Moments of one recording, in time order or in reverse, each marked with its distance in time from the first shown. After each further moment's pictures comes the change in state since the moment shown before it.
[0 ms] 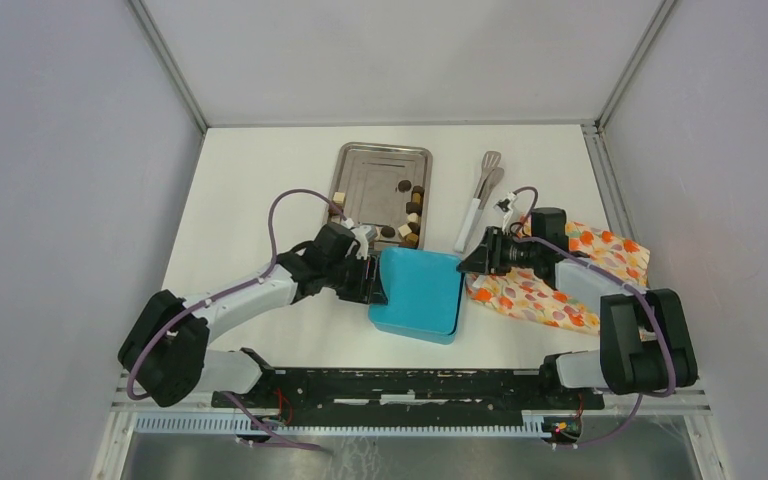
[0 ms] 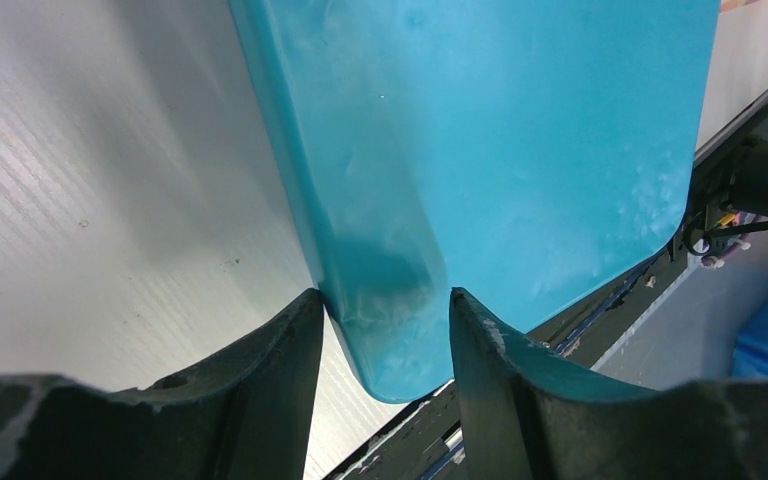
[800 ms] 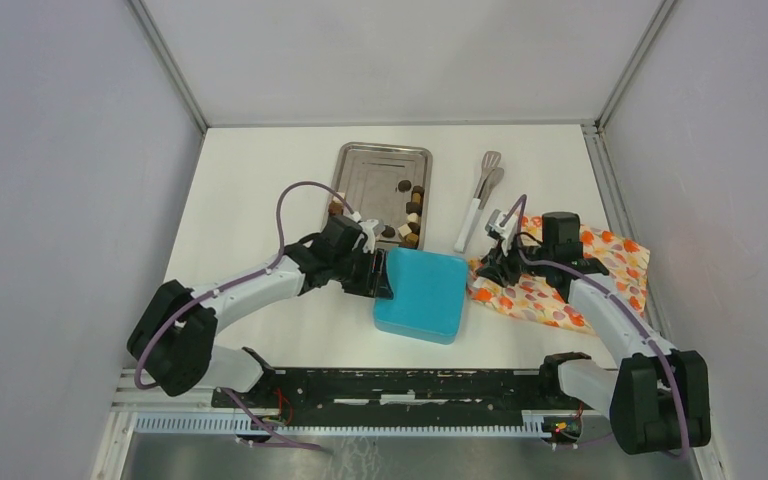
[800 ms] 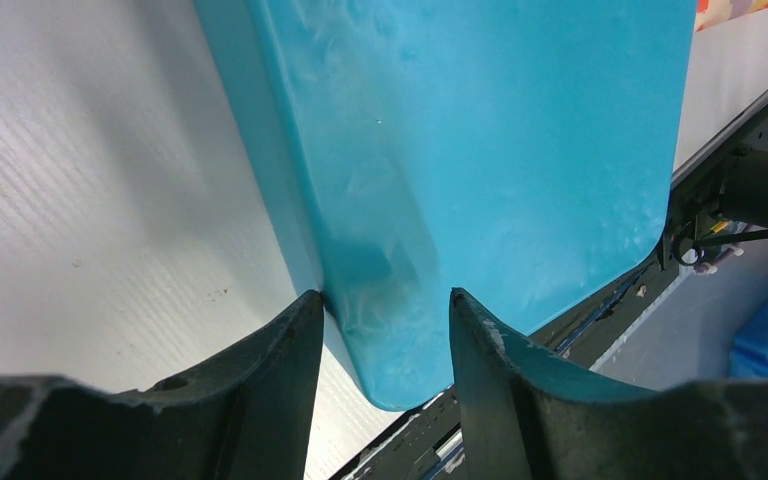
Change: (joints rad) left arm -0.010 0.062 0.076 -0.021 0.000 0.006; right arm -0.004 -0.266 0.032 -0.319 0.094 -0.913
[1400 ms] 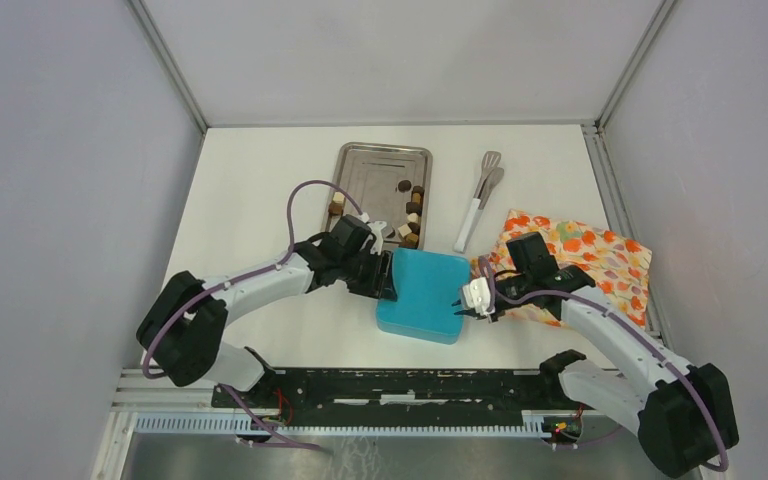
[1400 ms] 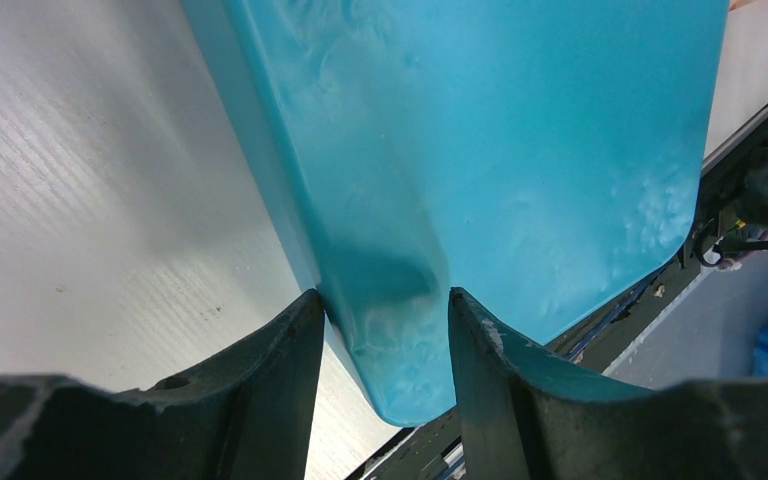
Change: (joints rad) left arm -0.031 0.062 0.036 -0.002 -0.015 0.022; right arm 0.256 -0.122 -0.027 -0.345 -0.204 -0.737
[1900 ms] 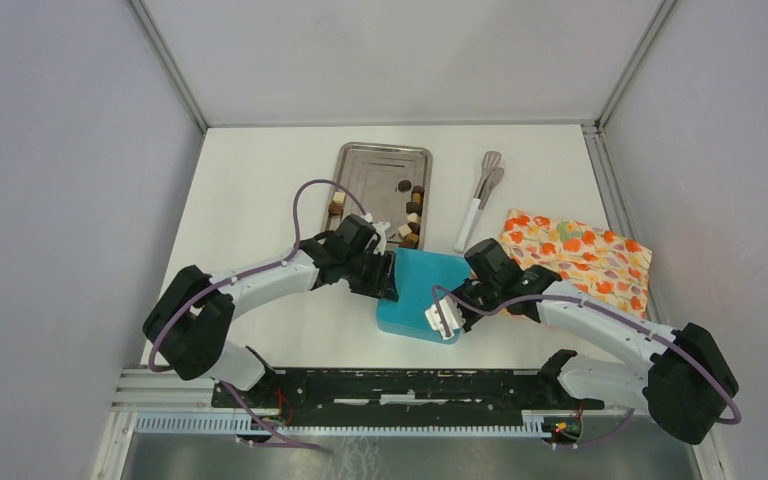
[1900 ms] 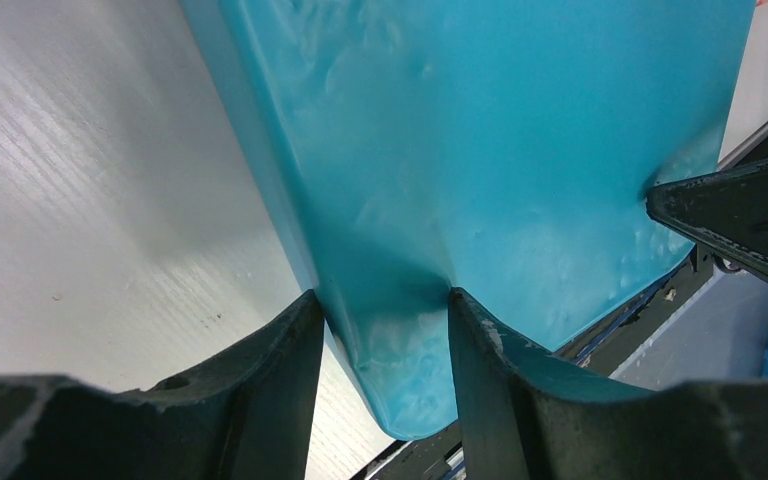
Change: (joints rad) left arm -0.013 0.045 0.028 -0.018 -0.014 0.002; right arm 0.346 0.141 0.062 0.079 0.426 0.012
